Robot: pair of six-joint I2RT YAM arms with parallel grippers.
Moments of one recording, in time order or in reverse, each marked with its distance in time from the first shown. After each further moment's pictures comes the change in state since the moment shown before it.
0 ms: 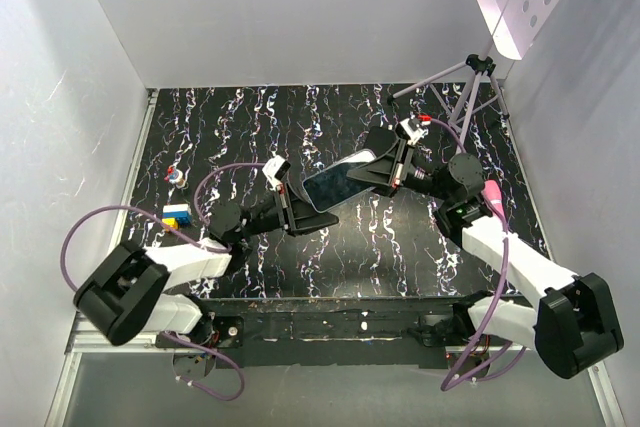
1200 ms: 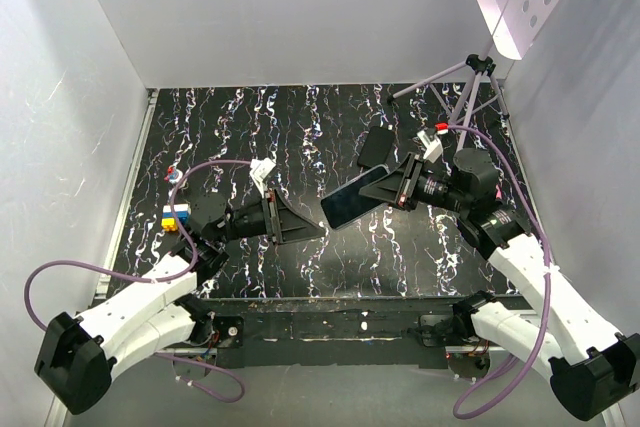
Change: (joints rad) left arm 0.014 -0.486 0.120 -0.891 0.079 0.415; right arm 0.010 -0.245 0.175 -0.925 0.200 -0.565
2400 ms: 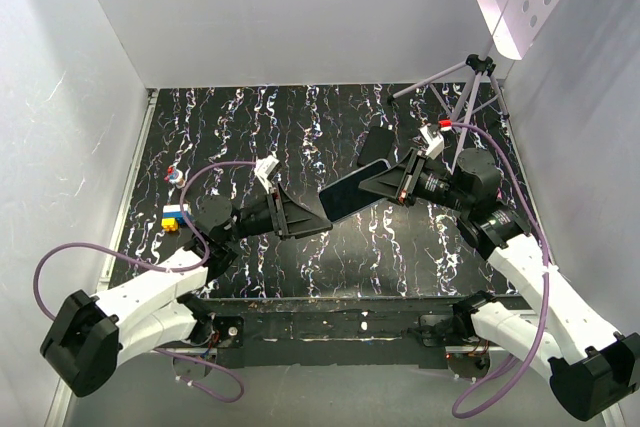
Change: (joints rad) left arm -0.028 0.092 -0.051 0.261 -0.083 -0.174; right arm -0.002 0.000 -0.022 0.106 0.002 0.065
